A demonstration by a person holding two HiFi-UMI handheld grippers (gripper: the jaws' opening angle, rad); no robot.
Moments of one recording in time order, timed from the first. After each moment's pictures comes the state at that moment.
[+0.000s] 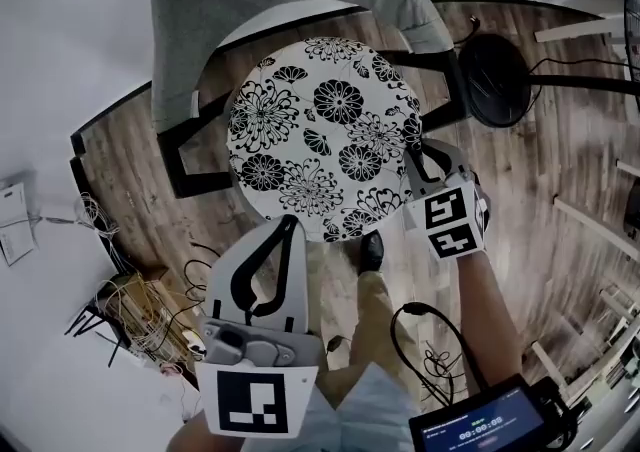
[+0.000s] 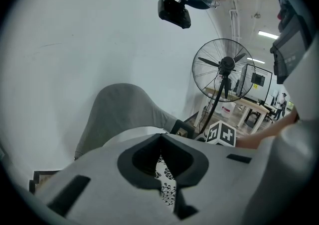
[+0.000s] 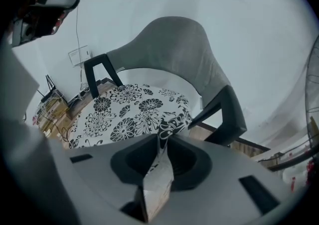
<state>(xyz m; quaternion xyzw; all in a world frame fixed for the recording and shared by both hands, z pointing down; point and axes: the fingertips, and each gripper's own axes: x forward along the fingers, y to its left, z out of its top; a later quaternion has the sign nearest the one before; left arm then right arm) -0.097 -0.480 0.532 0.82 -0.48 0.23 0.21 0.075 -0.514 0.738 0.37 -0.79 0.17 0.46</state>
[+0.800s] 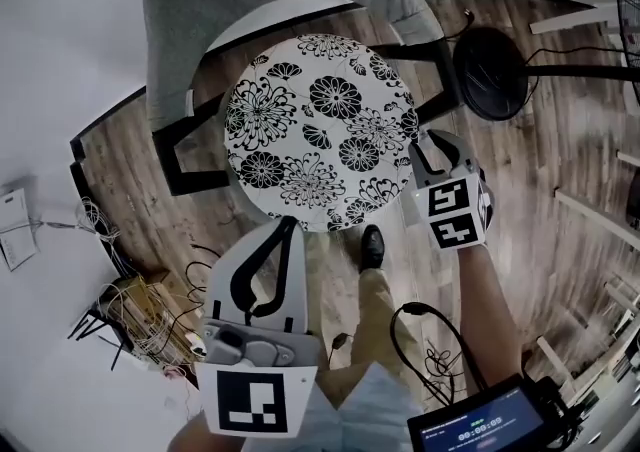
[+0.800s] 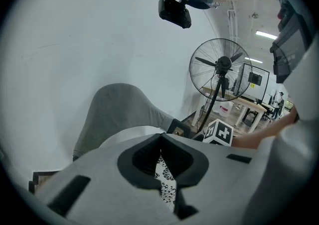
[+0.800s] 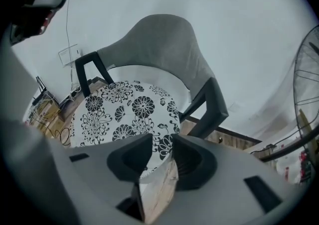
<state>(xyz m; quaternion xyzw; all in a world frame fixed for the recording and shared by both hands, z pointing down) -0.094 -0.468 0.529 0.82 -0.47 0.23 0.20 0.097 -0.512 0.736 0.41 -0.76 0.17 0.47</state>
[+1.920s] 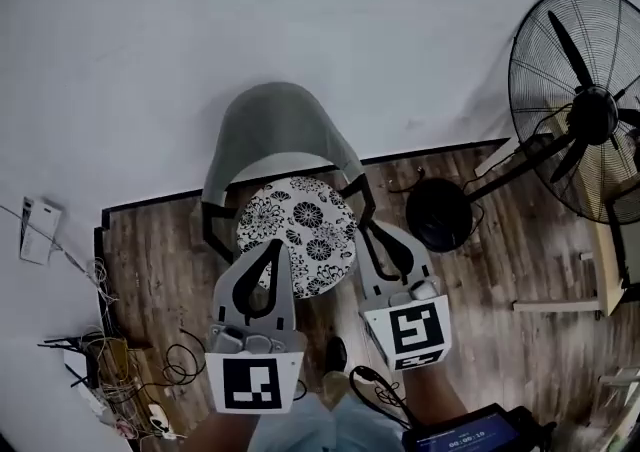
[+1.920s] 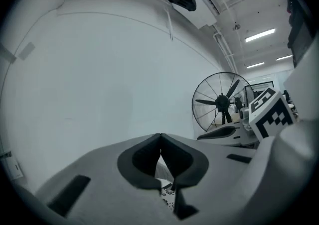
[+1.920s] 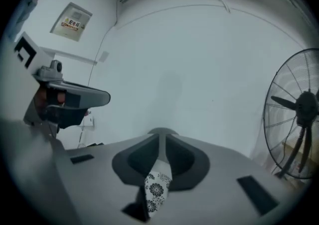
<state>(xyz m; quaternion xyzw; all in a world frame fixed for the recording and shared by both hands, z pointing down) -0.052 -0.394 0.277 0.80 -0.59 0.08 0.03 0.055 -0.429 0.321 0.48 -0.86 0.02 0.14</state>
